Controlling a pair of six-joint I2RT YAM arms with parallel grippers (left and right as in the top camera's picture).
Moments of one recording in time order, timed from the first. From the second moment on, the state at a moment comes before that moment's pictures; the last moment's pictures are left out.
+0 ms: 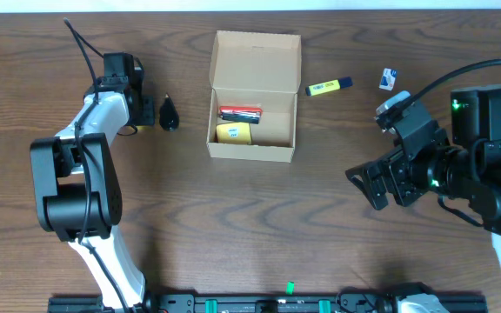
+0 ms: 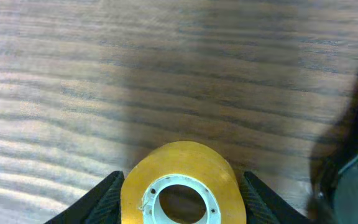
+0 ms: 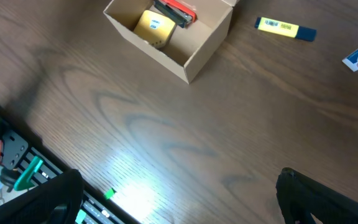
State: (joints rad) left arm 0.07 2.06 1.35 -0.49 -0.12 0.04; right arm 0.16 1.18 1.61 -1.47 -0.34 -0.27
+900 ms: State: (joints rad) left arm -0.07 1.74 1.46 -0.72 -0.16 0.03; right arm 0.16 1.18 1.61 -1.47 -0.34 -0.27
